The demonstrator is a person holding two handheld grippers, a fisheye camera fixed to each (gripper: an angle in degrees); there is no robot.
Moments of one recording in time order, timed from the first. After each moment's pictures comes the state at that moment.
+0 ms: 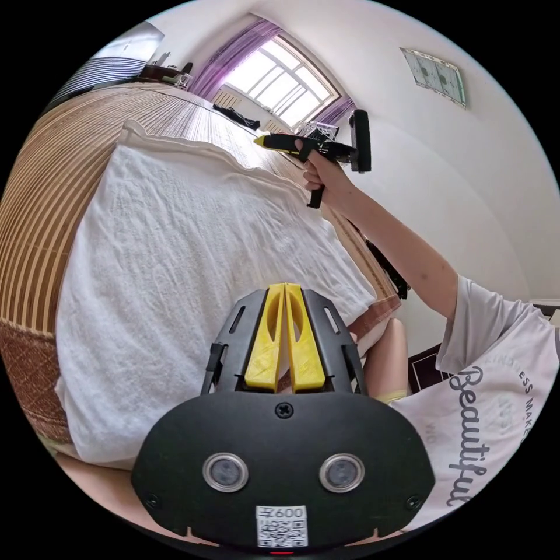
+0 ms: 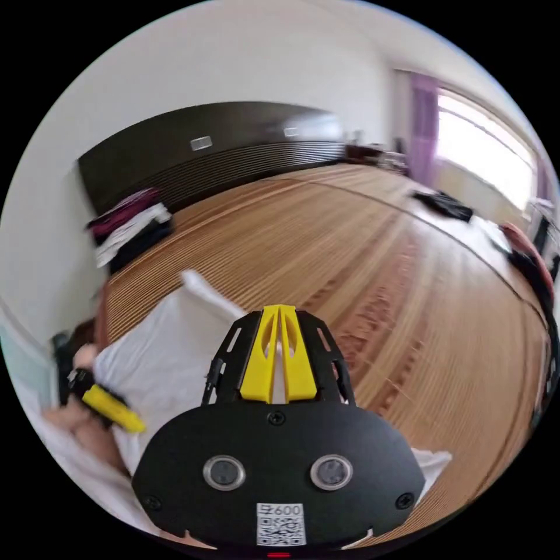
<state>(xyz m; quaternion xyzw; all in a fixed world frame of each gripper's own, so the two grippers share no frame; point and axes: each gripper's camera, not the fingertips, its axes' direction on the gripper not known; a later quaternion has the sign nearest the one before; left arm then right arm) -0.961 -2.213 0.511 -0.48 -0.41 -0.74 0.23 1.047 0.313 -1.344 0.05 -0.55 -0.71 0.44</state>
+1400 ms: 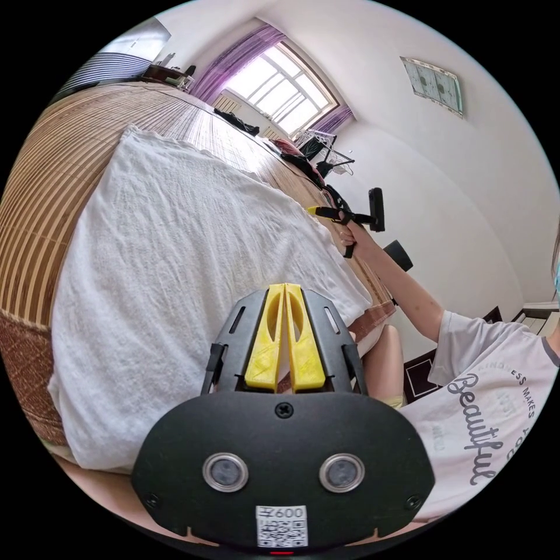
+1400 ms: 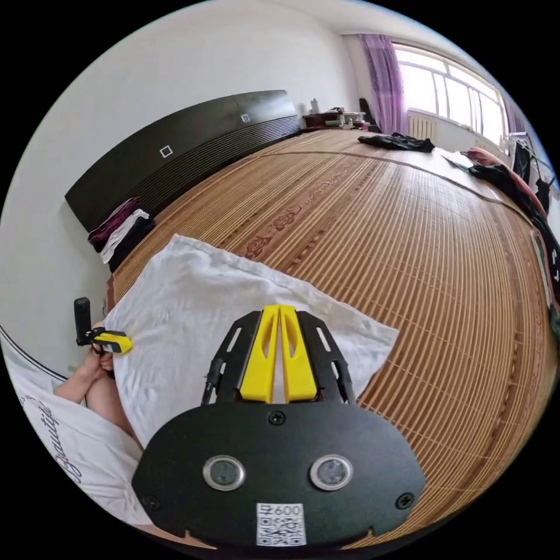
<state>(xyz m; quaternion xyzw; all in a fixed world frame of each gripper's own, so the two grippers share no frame) -0.782 -2.188 0.195 -0.47 -0.42 -0.74 0.24 1.138 0.178 -1.110 -0.01 -0.51 -0.63 0.59</state>
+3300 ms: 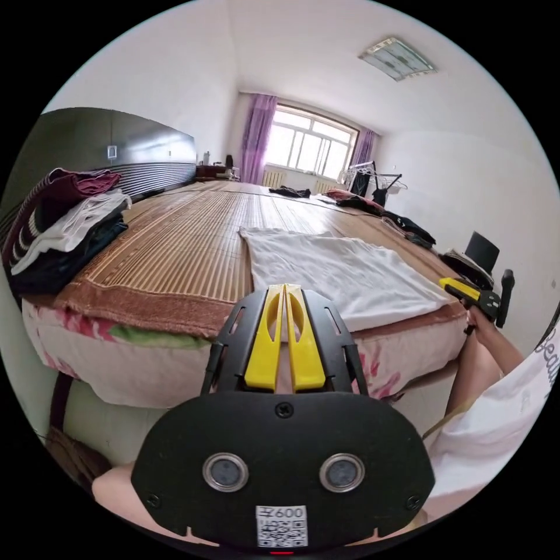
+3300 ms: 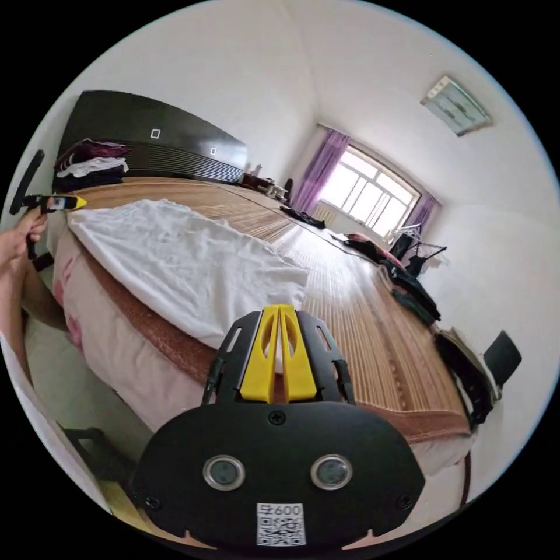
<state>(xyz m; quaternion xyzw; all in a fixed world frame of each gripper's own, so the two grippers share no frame) -0.496 -2.210 0.056 -0.67 -0.51 -0.47 0.26 1.635 0.316 -1.058 0.39 -0.34 -0.52 0.68</state>
